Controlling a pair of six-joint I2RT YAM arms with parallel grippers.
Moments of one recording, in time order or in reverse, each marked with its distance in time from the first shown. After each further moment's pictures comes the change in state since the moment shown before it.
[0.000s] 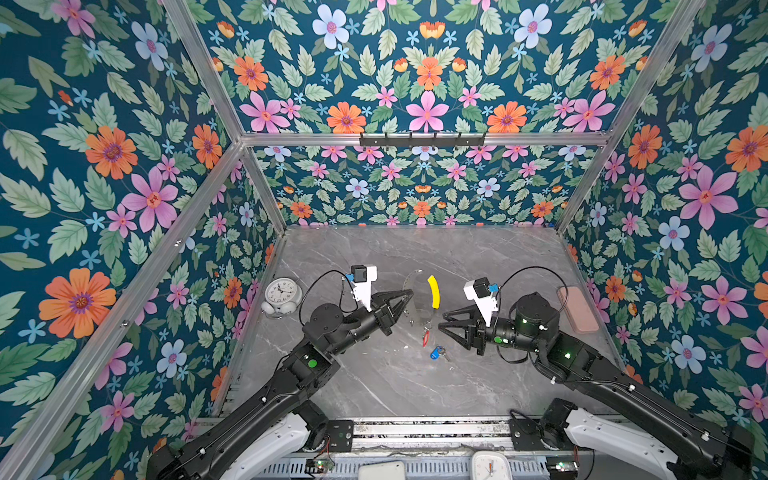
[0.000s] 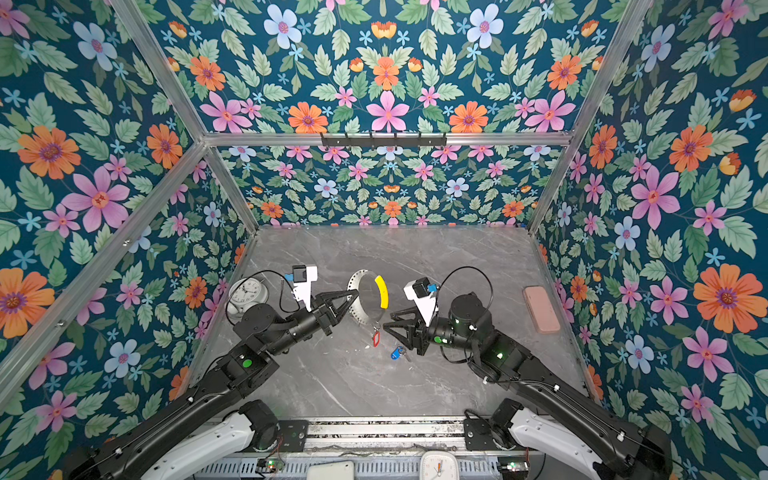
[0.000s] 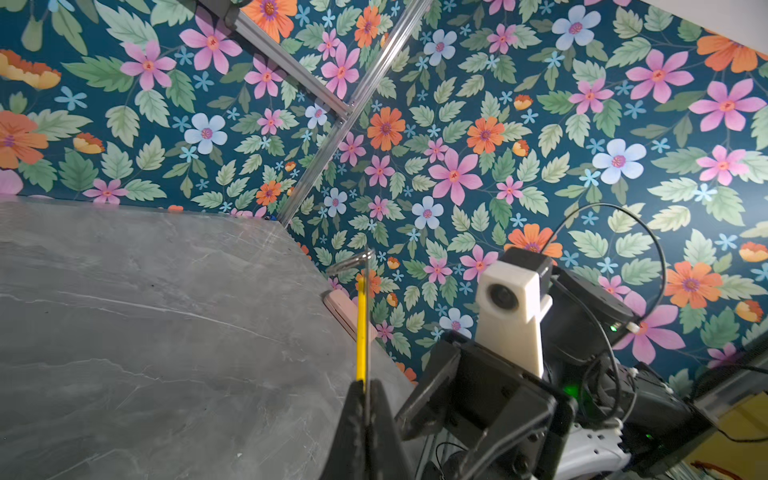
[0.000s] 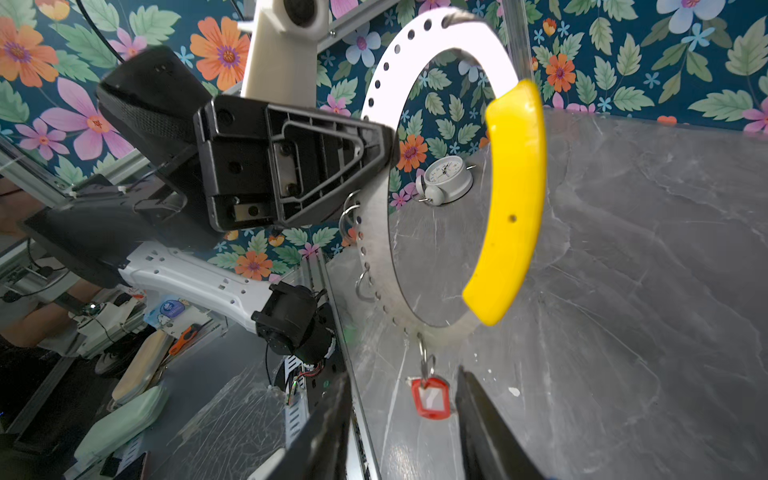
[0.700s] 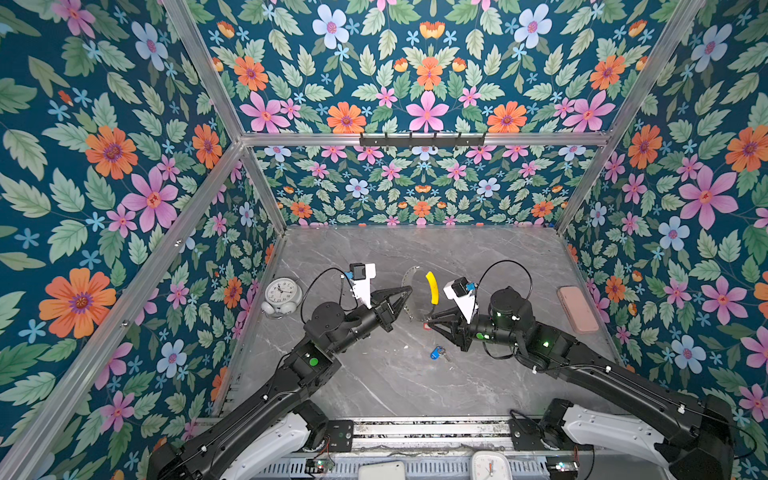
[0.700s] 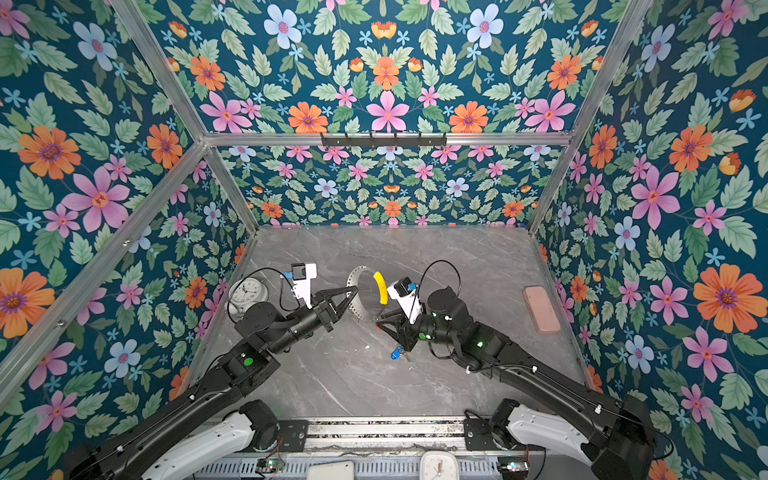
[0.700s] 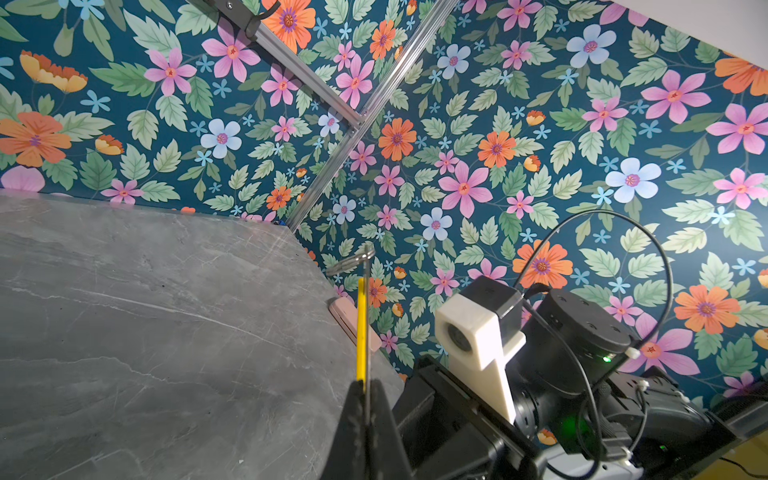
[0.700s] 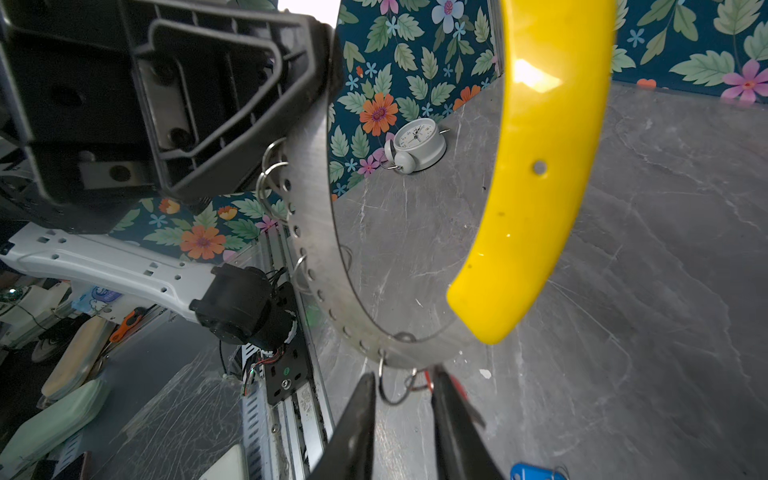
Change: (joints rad) left arm 0.000 0.013 0.007 0.001 -0.025 -0.013; right arm 0.038 0.136 0.059 -0.040 0.084 -0.062
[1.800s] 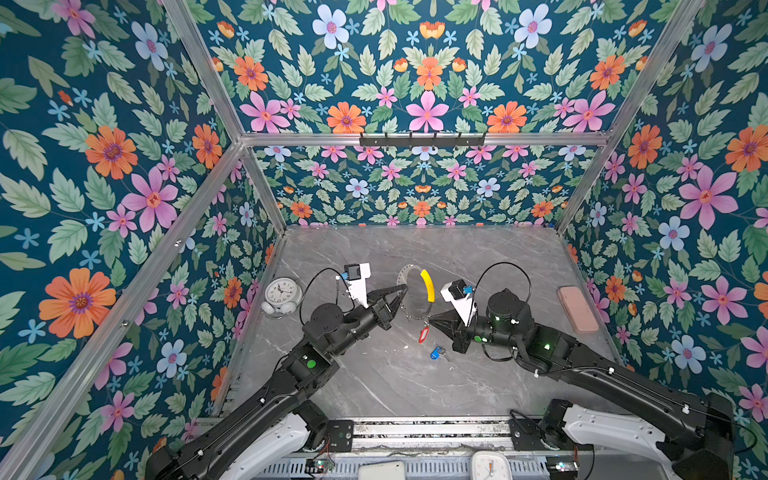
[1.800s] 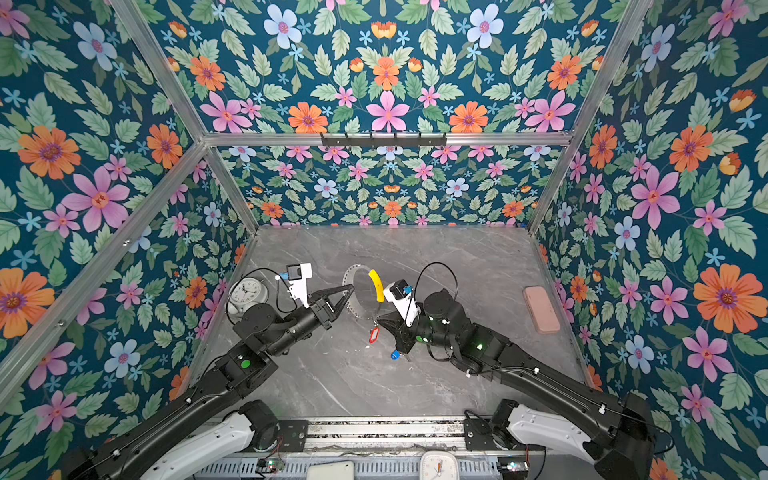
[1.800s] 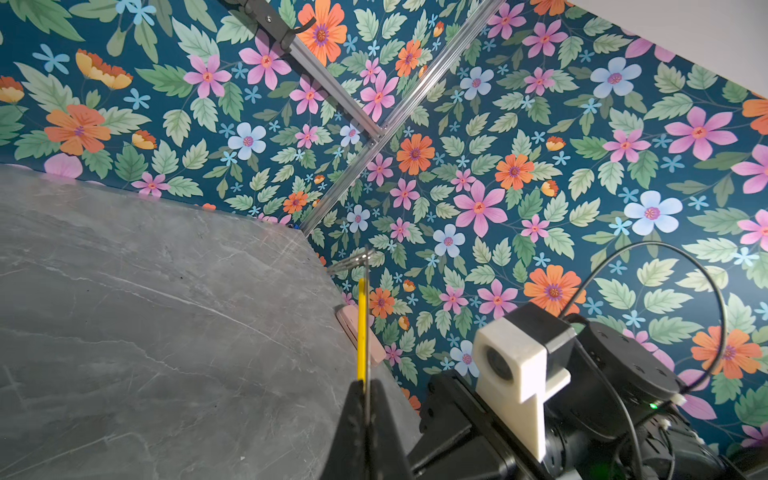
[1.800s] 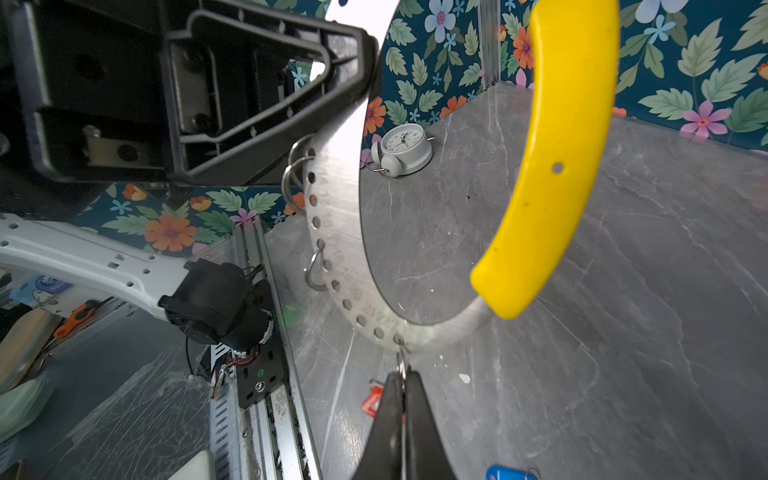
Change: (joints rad) left arm -0.001 -0.023 0.000 -0.048 -0.082 -0.051; right arm 0.067 -0.005 0.034 -0.048 0.128 -0.072
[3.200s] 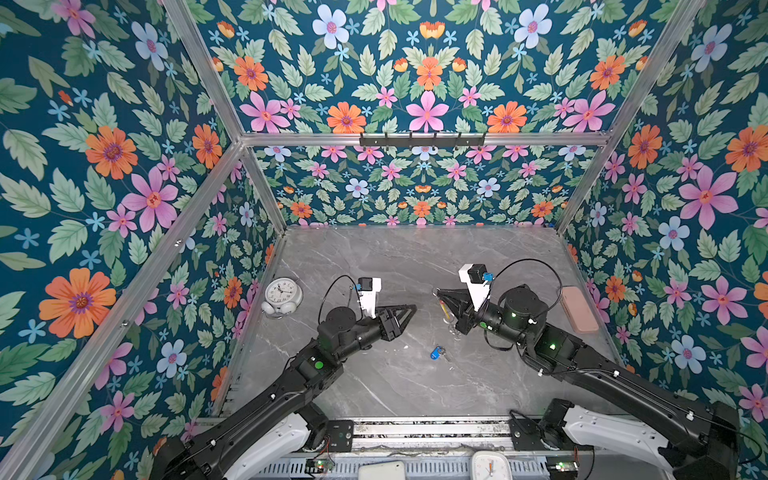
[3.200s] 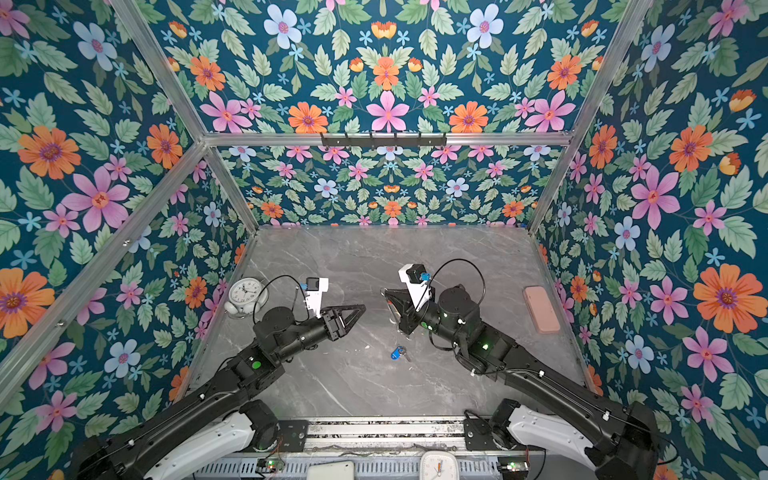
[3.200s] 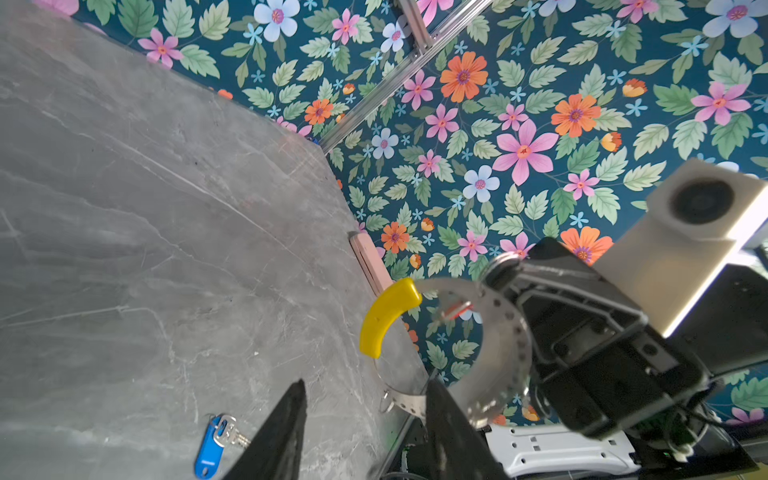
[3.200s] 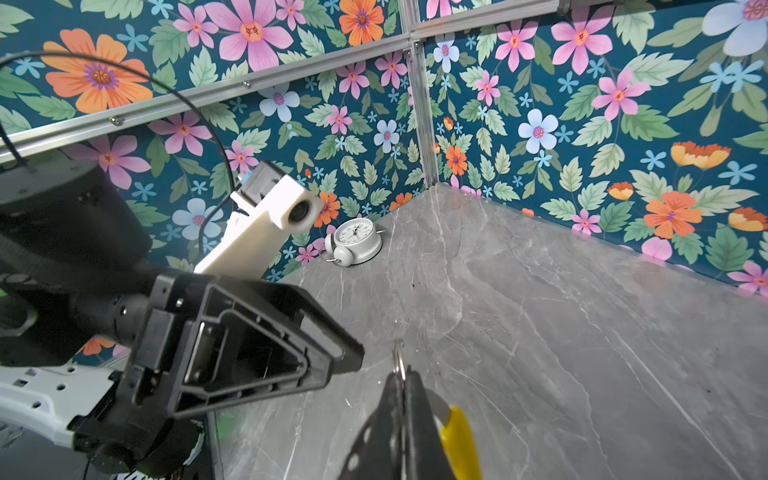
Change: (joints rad) left arm 0.001 0.018 -0.118 -0.062 0.123 -0.110; right arm -0.083 -0.034 -0.022 0.224 0.120 -0.021
